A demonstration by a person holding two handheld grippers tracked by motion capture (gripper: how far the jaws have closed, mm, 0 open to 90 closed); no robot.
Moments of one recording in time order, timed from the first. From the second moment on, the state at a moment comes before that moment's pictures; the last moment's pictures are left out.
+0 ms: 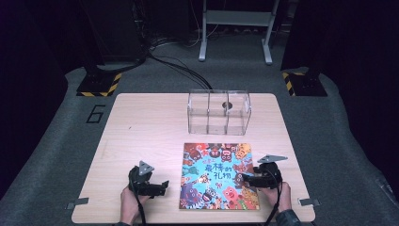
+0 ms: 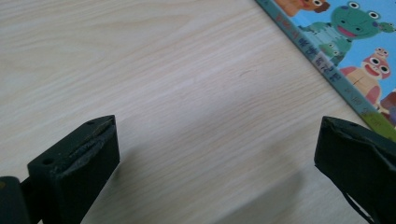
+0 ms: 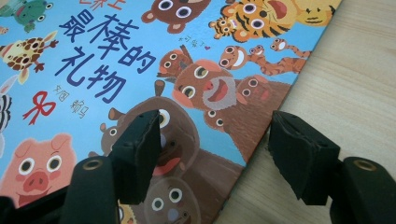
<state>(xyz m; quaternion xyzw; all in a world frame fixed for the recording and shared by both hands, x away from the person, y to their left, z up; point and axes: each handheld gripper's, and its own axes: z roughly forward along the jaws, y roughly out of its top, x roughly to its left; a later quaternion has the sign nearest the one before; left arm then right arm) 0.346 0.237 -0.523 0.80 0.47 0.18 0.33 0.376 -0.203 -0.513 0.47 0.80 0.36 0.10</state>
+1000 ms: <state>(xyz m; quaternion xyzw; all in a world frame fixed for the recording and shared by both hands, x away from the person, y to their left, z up) 0.346 0.211 -0.532 0.79 0.47 0.20 0.34 0.386 -0.191 -0.509 0.44 0.83 0.34 0.07</state>
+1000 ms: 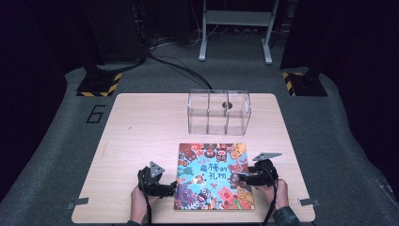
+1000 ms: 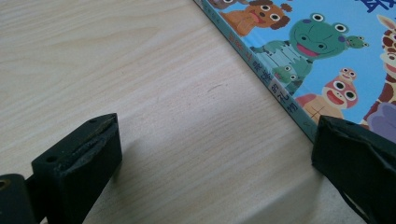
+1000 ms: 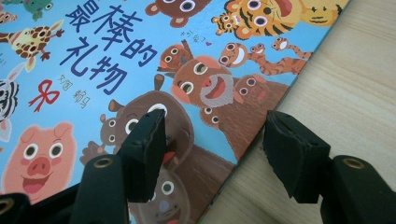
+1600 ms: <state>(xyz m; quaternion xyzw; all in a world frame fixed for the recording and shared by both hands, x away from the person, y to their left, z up) 0.346 0.211 -0.532 0.79 0.47 0.20 0.34 0.435 -0.178 -0.490 0.46 0.85 0.26 0.01</state>
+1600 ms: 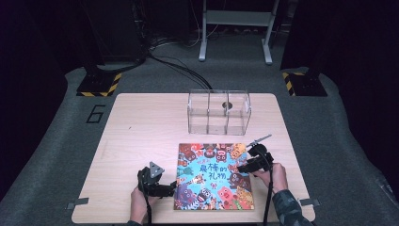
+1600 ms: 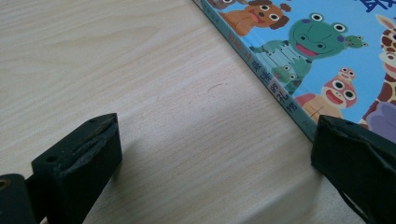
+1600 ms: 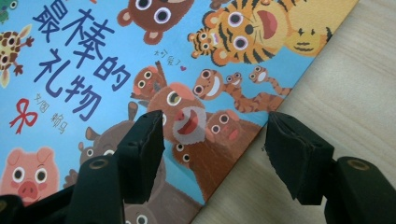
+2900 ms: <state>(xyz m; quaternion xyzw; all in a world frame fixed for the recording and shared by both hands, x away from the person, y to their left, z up) 0.346 0.212 -0.532 0.79 0.46 0.20 0.34 0.427 -0.194 -0.476 0.48 0.80 0.36 -0.01</state>
